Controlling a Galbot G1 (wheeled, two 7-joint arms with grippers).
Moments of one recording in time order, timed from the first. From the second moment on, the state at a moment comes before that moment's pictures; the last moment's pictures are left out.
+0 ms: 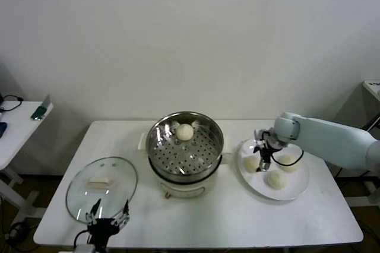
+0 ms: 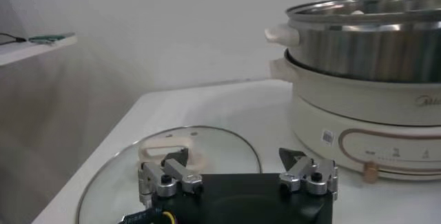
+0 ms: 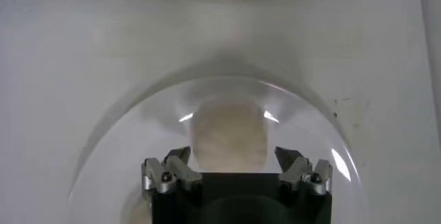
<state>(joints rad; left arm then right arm) 1.78 -1.45 -0.62 -2.06 -0.05 0.15 -0.04 0.32 0.87 -1.44 1.08 0.48 -0.32 -0.80</state>
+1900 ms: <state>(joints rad) 1.81 -1.46 -0.62 -2.10 -0.03 0.15 -0.05 0.71 1.37 -1.56 1.25 0.83 -0.43 -0.73</state>
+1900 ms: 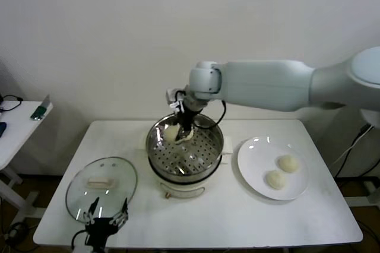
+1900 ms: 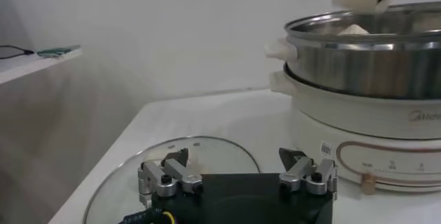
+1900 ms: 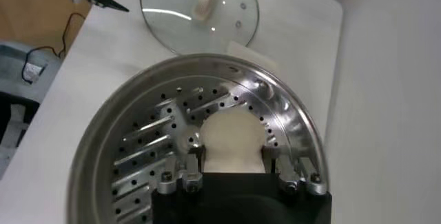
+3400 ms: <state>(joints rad) 1.80 -1.47 -0.61 -2.12 -0.03 0.16 -0.04 0.92 0.84 -1.81 1.36 0.60 -0.18 -1.04</state>
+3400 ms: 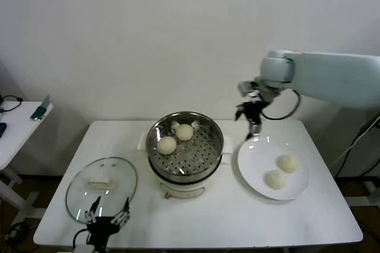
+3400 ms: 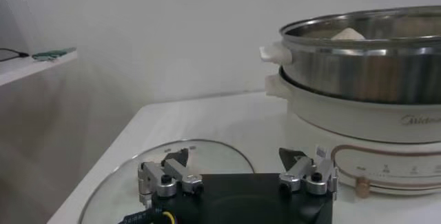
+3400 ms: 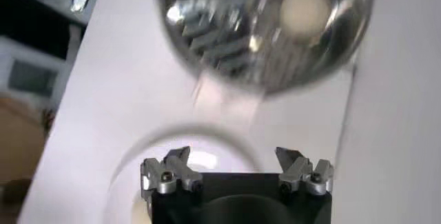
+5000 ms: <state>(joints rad) 1.81 -1.48 -0.61 -2.10 -0.01 0.16 -0.04 0.32 0.69 -1.45 1.24 0.32 -0.30 -0.88</state>
